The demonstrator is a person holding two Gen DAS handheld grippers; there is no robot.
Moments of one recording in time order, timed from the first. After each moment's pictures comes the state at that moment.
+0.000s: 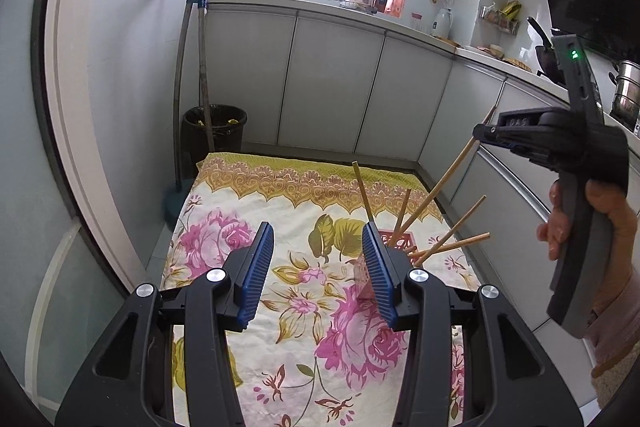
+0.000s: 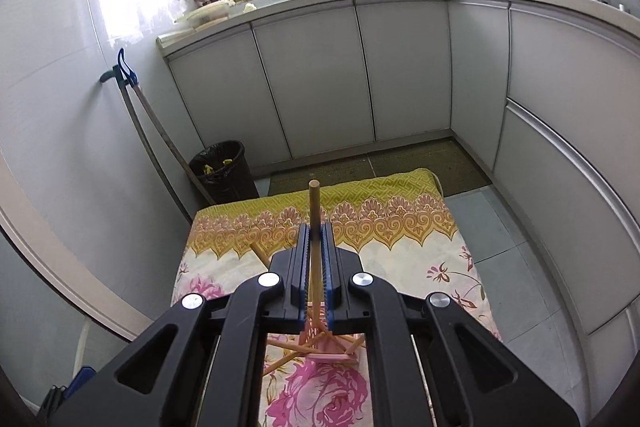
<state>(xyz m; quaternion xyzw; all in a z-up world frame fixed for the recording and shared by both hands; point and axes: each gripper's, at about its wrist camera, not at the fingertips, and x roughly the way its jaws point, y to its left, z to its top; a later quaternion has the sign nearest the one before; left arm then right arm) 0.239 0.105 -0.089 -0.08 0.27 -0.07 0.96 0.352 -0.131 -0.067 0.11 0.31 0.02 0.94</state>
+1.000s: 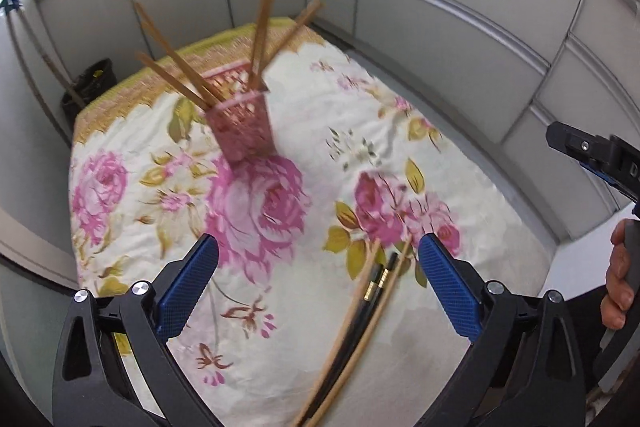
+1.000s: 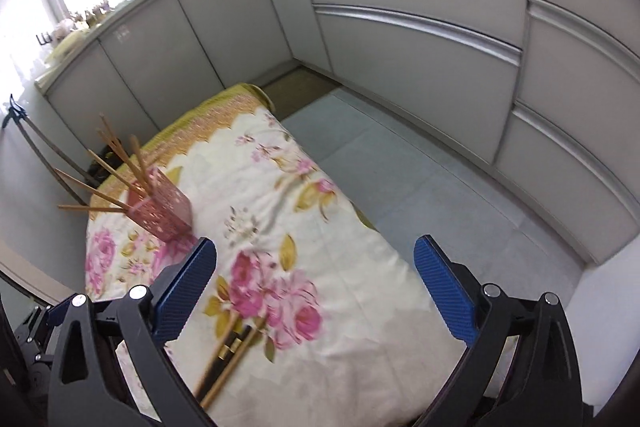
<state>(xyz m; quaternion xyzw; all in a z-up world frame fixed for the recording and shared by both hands) 0.217 -0.043 -0.201 0.14 0.47 -0.26 0.83 0.112 -0.268 -0.197 0.24 0.37 -0.20 0.87</state>
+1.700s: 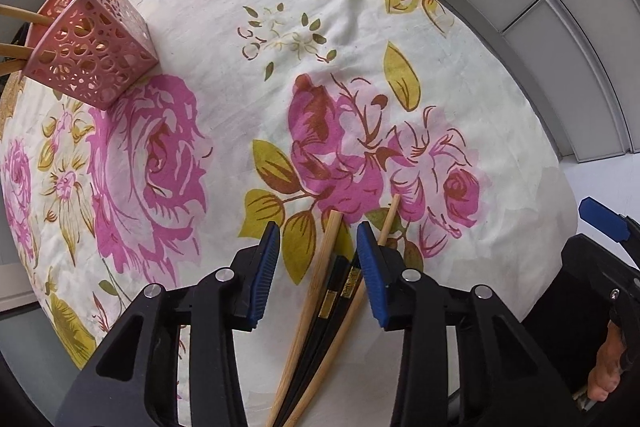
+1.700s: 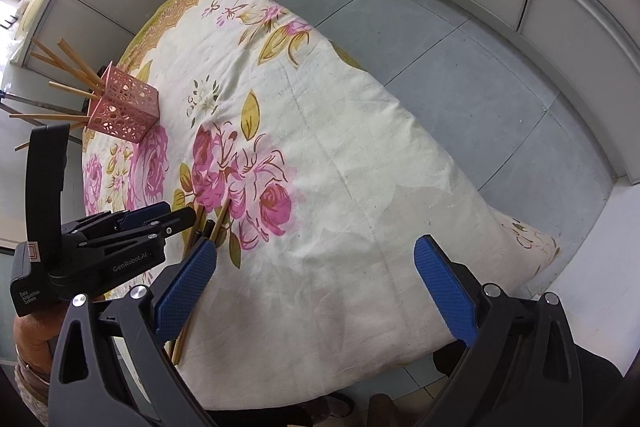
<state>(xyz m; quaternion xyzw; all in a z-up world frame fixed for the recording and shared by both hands) 0.260 -0.116 -0.303 0.22 0.63 -0.27 0.69 0.112 -0.283 -0.288 0.33 0.53 -0.12 0.77</state>
